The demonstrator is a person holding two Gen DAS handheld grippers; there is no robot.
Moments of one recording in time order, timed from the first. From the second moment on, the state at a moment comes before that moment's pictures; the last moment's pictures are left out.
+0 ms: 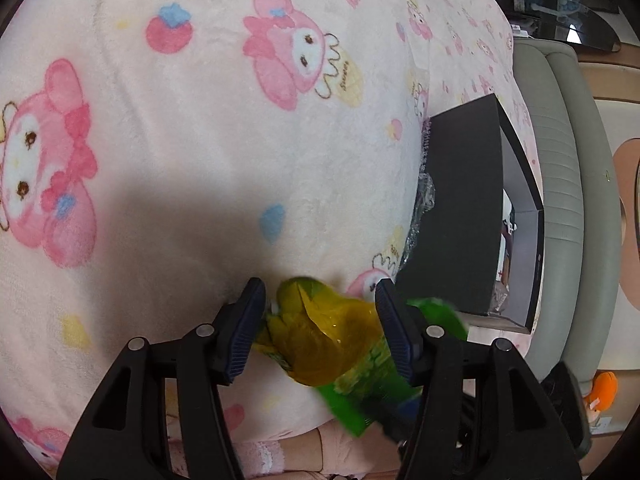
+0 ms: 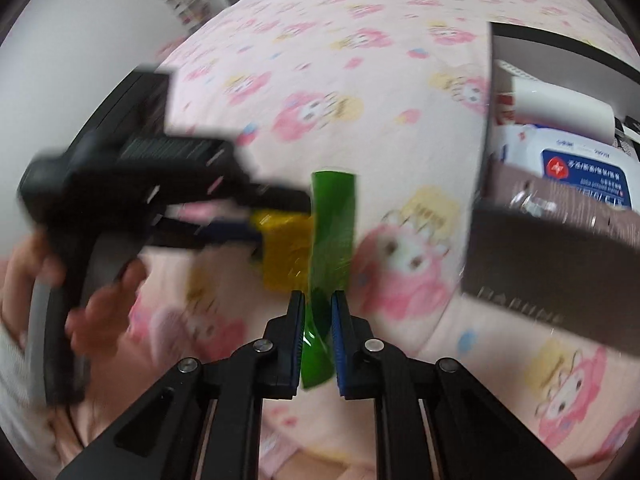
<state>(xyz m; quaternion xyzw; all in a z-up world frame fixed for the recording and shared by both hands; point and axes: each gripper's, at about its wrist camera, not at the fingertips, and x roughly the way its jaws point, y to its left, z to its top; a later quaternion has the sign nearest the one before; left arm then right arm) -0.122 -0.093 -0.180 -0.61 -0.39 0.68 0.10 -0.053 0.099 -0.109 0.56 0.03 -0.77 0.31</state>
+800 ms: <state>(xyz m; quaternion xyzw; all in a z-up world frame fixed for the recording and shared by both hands) -0.117 -0.068 -0.165 -0.62 -0.32 0.71 0.12 -0.087 0.094 -0.127 0.55 0.01 -0.79 0.29</state>
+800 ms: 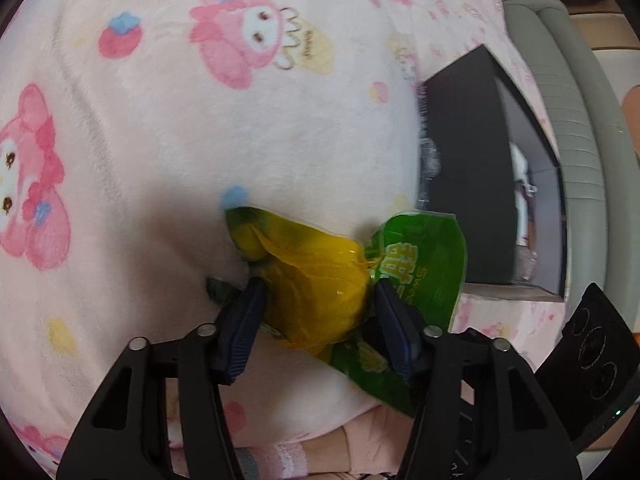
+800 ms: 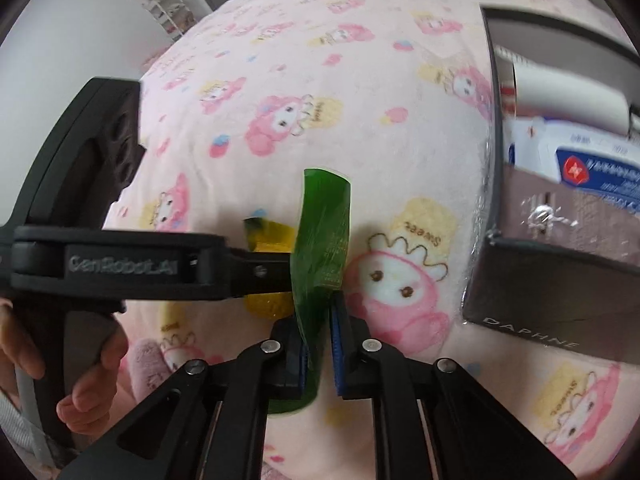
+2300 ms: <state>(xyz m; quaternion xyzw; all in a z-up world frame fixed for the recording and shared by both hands) -0.241 0.149 -0.076 -0.55 -0.27 0.74 0.28 -0.164 0.294 -0.027 0.43 -0.05 -0.89 0.15</state>
